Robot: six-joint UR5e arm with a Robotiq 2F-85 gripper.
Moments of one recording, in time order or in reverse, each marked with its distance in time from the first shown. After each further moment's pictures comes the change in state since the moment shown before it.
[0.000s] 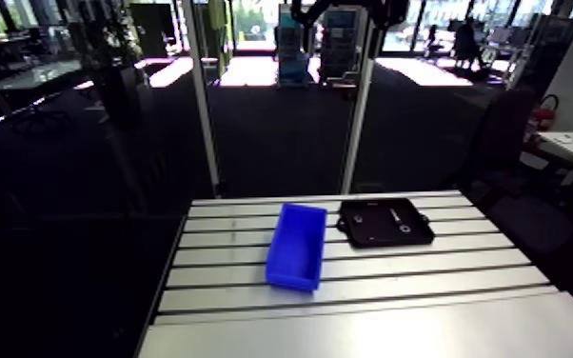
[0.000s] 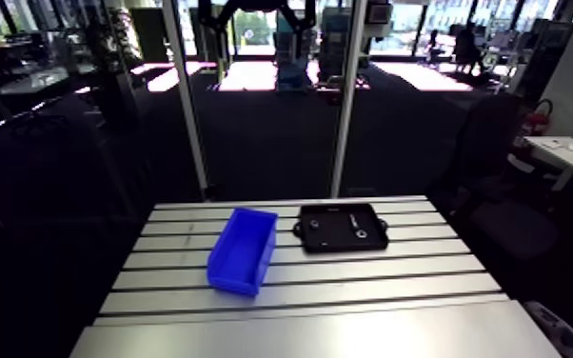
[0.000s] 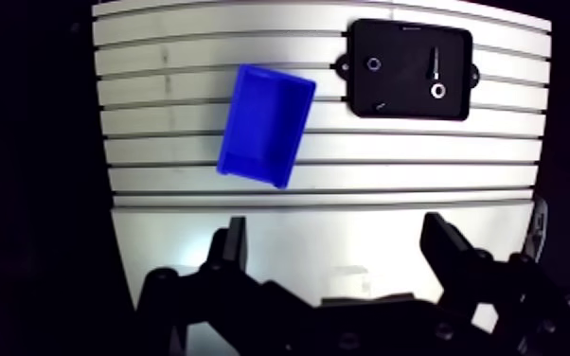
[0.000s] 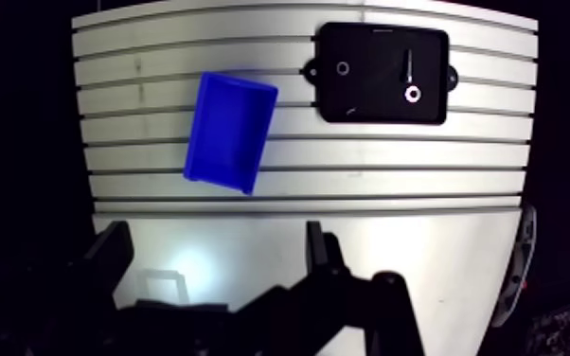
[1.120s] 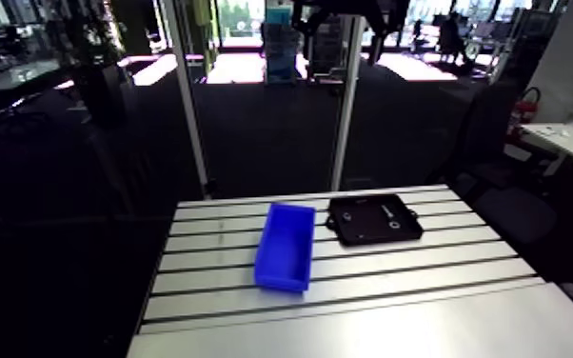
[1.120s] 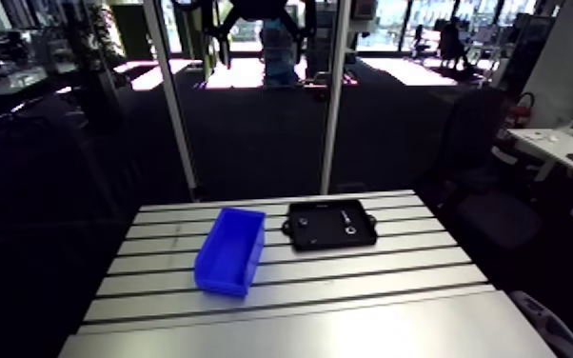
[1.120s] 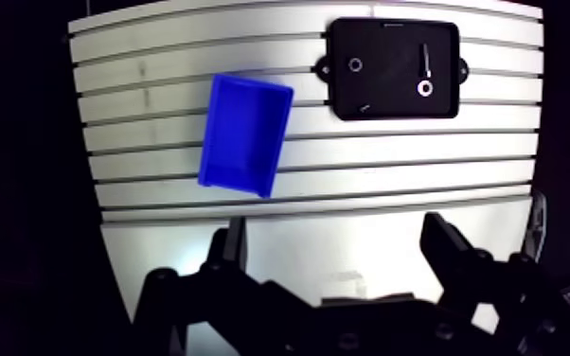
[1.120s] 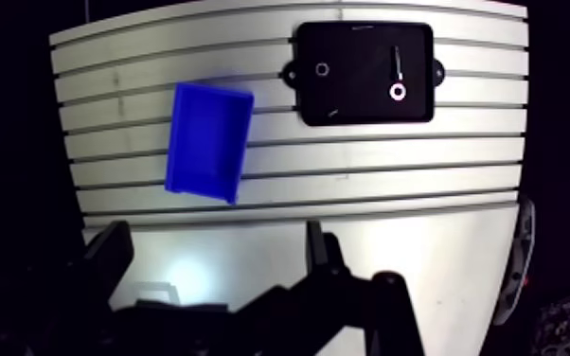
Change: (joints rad) arm -0.046 0.013 0.026 -0.035 -0.004 0.003
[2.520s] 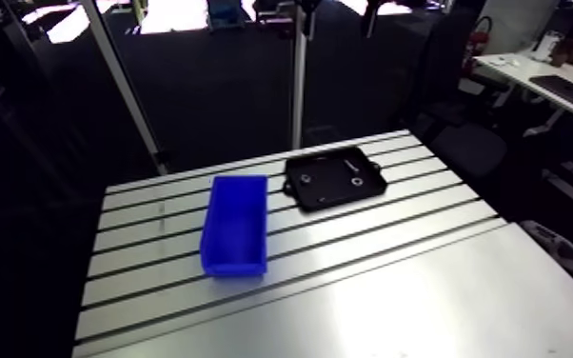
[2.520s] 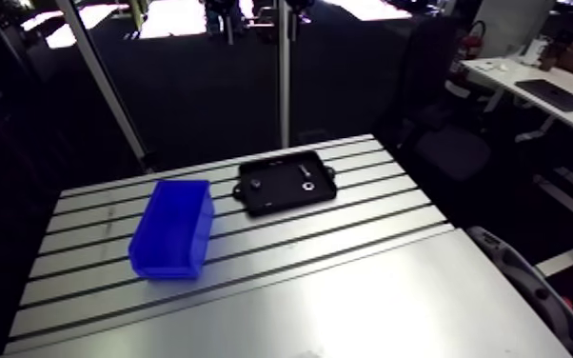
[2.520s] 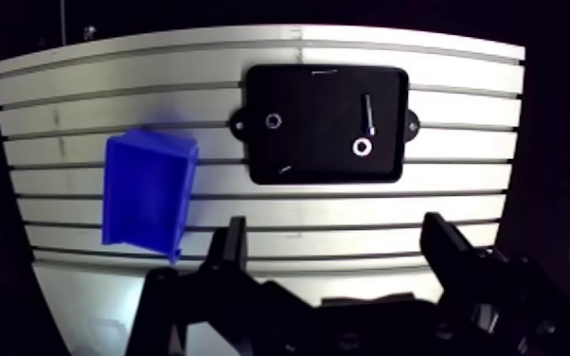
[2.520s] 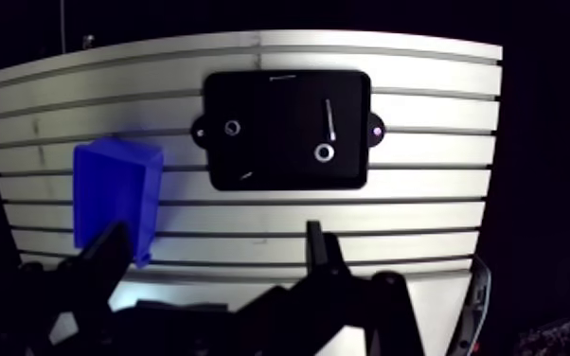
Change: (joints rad) arm -0.180 0.184 -0.027 -0.133 0.008 -0.226
